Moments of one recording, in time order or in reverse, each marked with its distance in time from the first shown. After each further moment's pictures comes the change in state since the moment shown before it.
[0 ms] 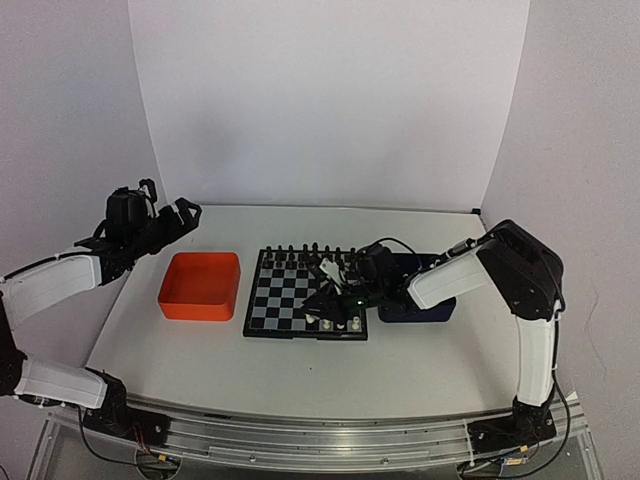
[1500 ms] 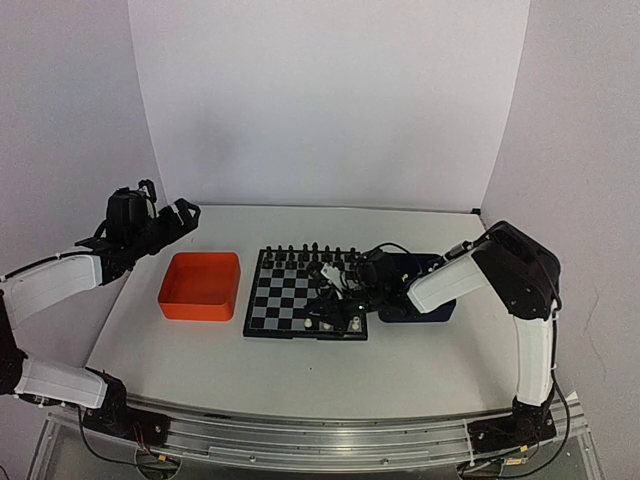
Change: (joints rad) left arm -0.002 0.007 0.000 -0.002 -0.026 0.000; right arm 0.000 0.022 -0.024 0.036 0.003 0.004
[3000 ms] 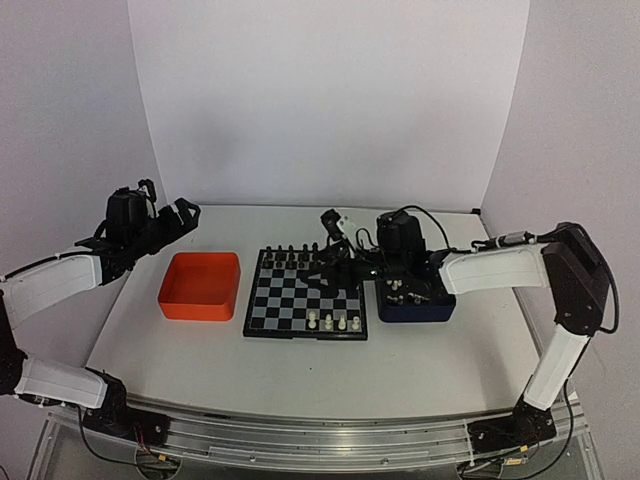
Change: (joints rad) left arm 0.000 -0.002 0.000 0.003 0.000 0.004; right arm -0.004 -0.309 0.005 -0.116 0.141 0.108
